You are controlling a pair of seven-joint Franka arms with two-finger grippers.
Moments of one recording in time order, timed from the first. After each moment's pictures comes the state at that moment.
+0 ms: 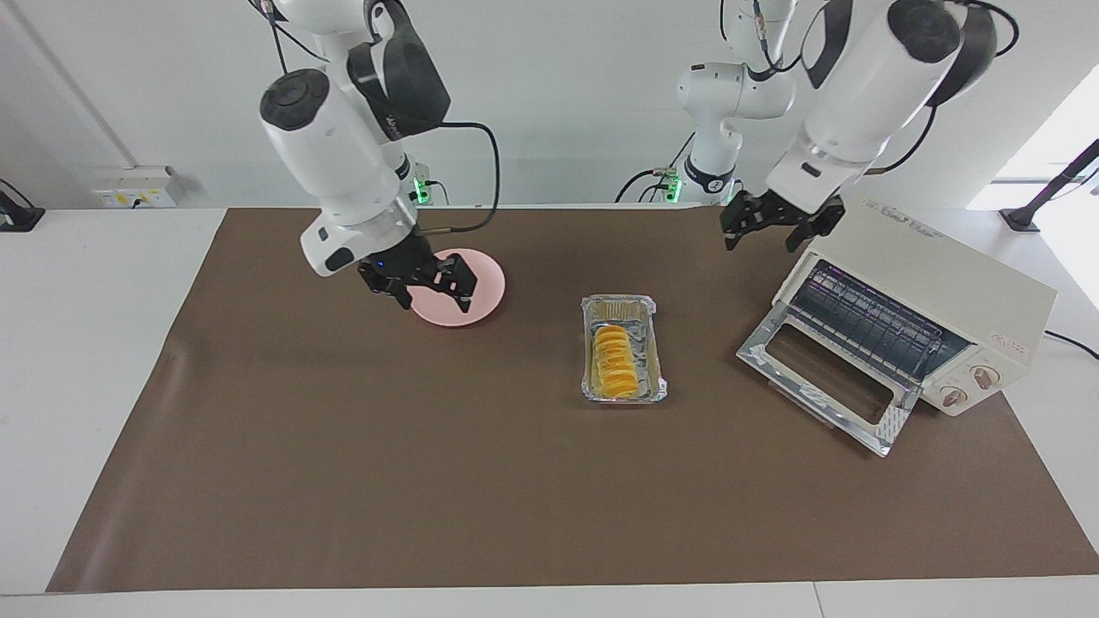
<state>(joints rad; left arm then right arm) -0.30 0.20 -0.06 -1.44 -0.09 1.54 -0.31 0.16 0.21 0.04 -1.50 0.21 1.74 0.38</state>
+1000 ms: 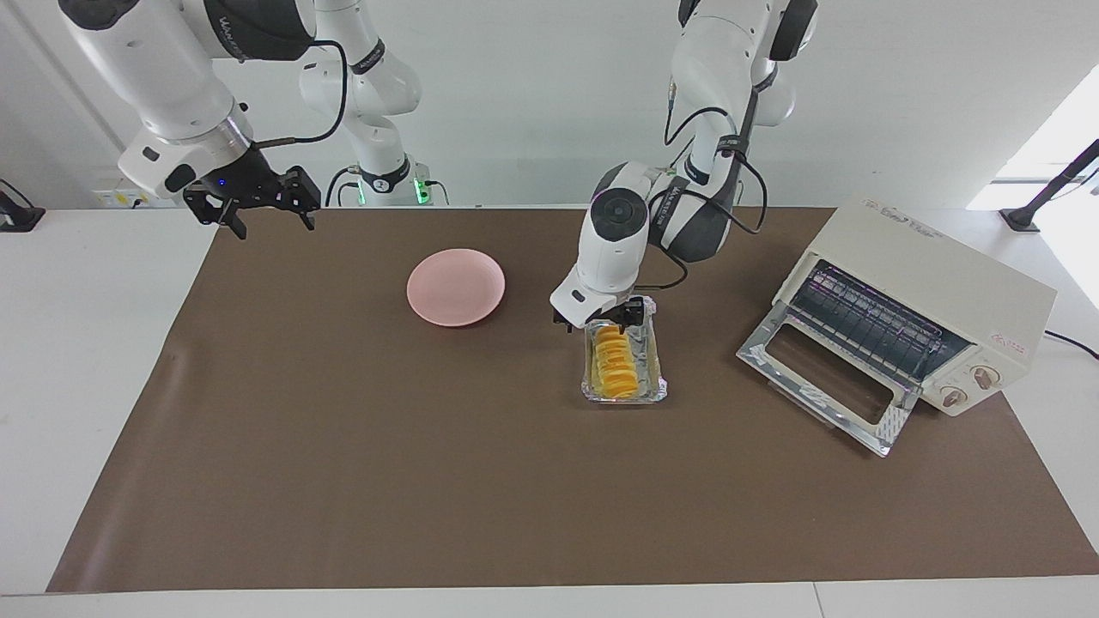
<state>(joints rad) -0.59 0.41 -0.06 -1.68 -0.05 1.97 -0.48 -0.05 0.00 0.04 -1.58 0.00 1.43 -0.14</state>
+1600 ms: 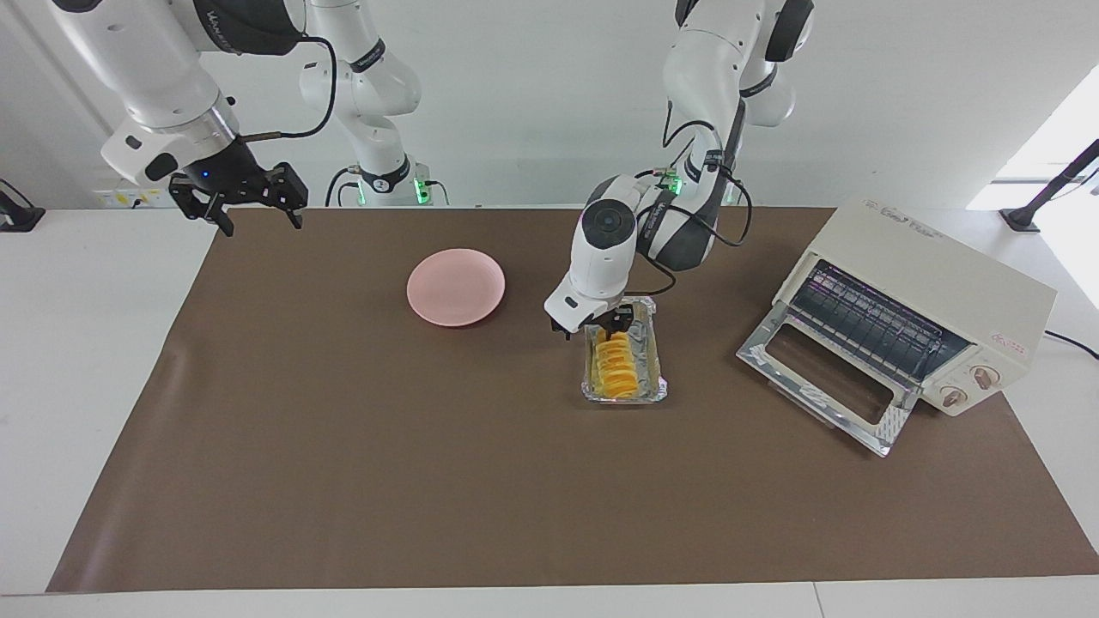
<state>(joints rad) -0.60 0.43 -0.06 -1.72 -0.04 2.05 -0.52 -0.07 -0.02 0.04 -1.60 0.00 1.49 -0.14</state>
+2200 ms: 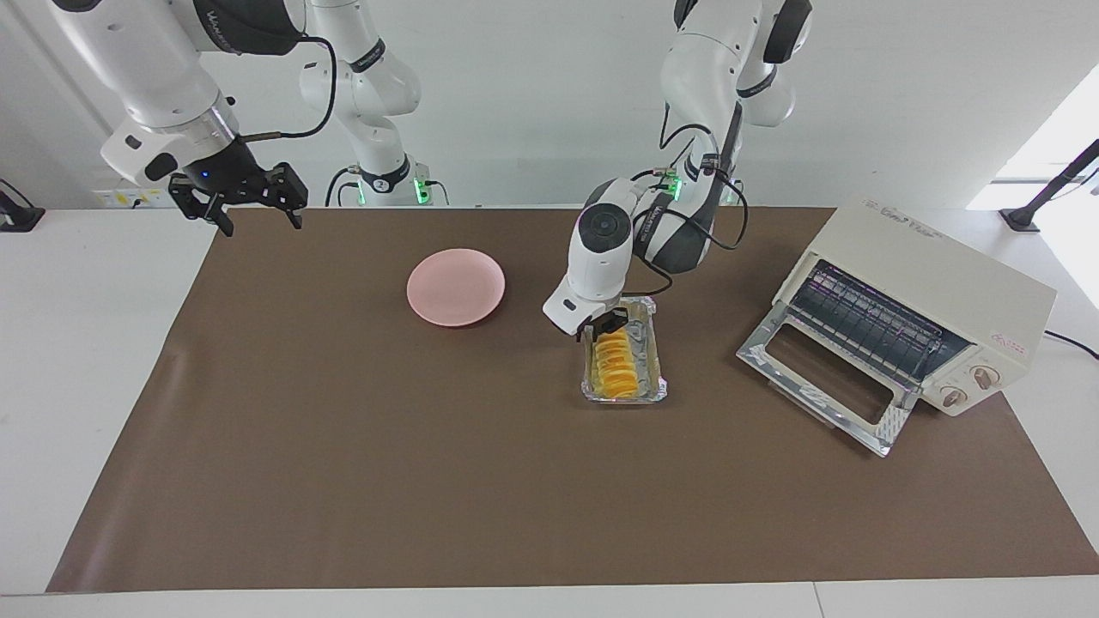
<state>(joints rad) -0.61 0.43 -0.06 -1.72 -0.04 2.05 -0.55 -0.07 -0.02 0.04 -1.60 0.00 1.49 -0.14</state>
